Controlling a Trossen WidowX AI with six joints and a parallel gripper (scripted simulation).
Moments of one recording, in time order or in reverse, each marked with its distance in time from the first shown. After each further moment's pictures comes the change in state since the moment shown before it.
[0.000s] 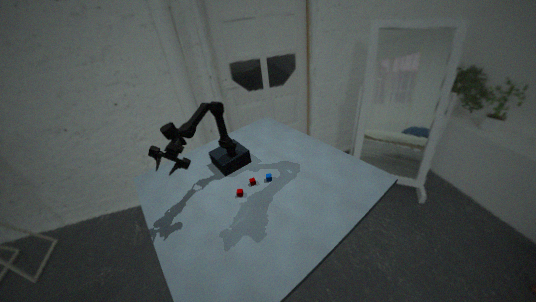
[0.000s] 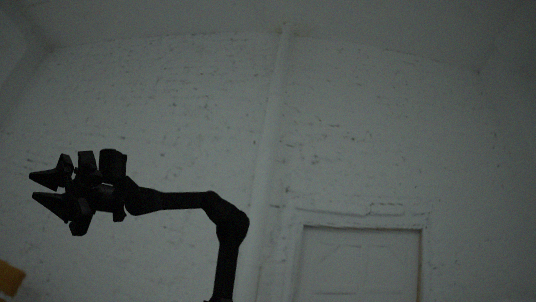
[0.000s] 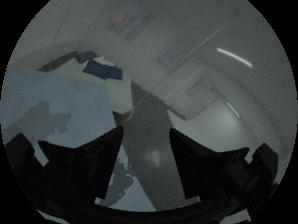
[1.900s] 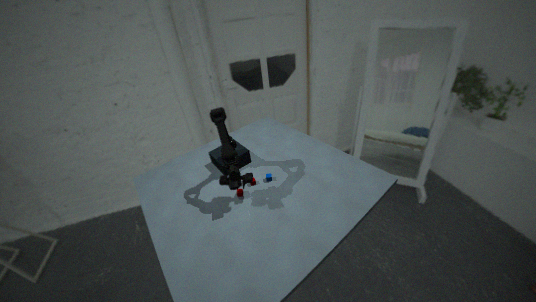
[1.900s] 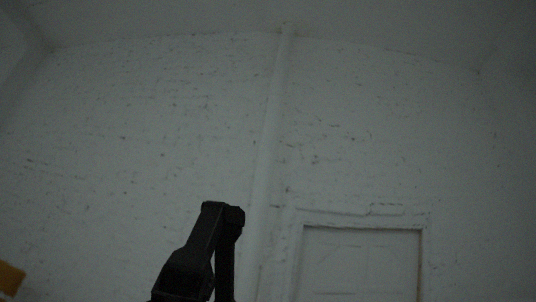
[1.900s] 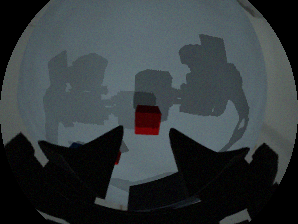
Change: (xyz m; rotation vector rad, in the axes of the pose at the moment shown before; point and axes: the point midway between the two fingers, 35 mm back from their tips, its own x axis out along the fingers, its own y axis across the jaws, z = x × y) arm -0.102 0.396 -0.108 0.489 1.226 0.534
